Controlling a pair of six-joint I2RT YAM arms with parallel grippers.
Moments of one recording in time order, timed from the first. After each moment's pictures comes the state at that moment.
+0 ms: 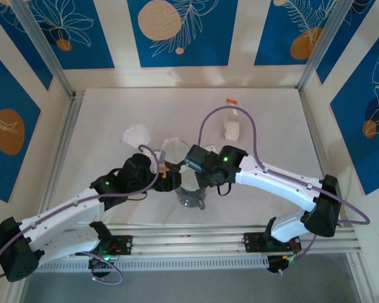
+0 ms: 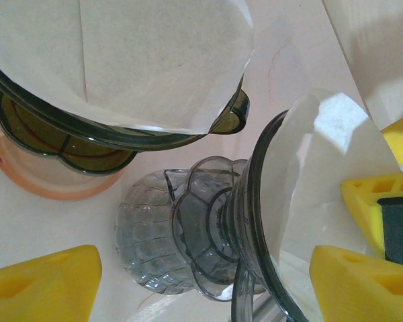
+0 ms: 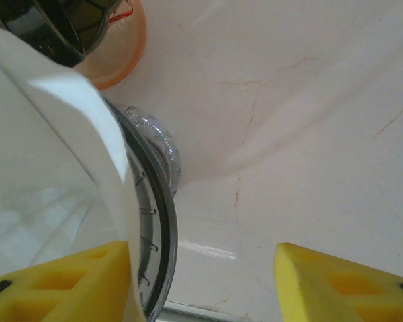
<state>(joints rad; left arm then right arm) -0.84 0.97 0.68 -0.33 0.12 -0.68 1.05 1.42 1.30 -1.22 0.32 0.72</state>
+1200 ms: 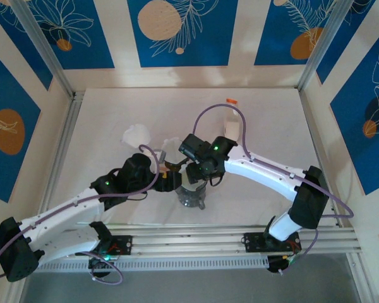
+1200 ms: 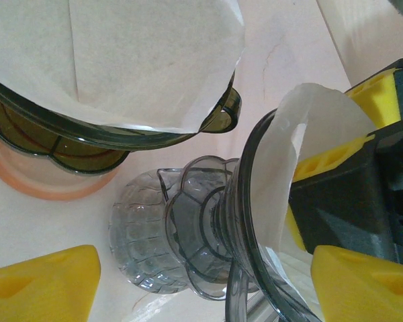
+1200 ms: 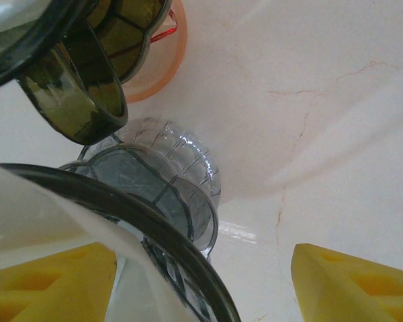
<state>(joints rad) -0.84 0.97 0.68 -0.32 0.14 -0.68 0.95 1.55 1.36 -1.14 0.16 0.64</state>
